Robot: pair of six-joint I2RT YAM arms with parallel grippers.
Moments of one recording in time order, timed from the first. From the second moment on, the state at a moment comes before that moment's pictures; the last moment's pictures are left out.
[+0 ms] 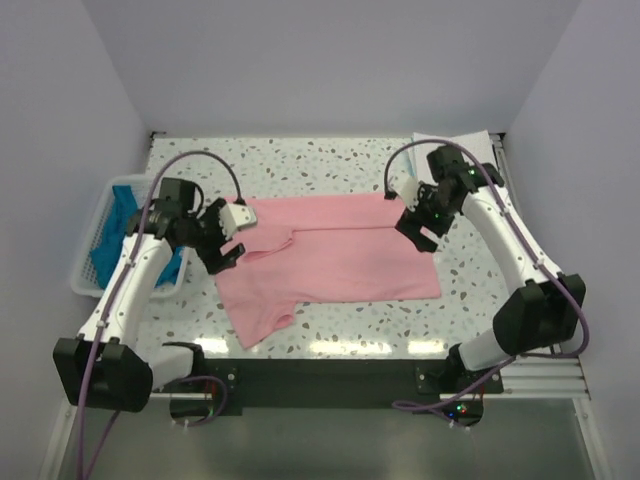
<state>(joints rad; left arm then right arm) -0.09 1.22 1.15 -0.93 0.50 0.90 0.23 1.56 1.55 -1.20 -0.17 -0.77</state>
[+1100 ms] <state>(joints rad) -0.27 1.06 0.72 -1.03 0.33 0.87 0.36 1.41 0.78 -0.85 0.06 -0.93</state>
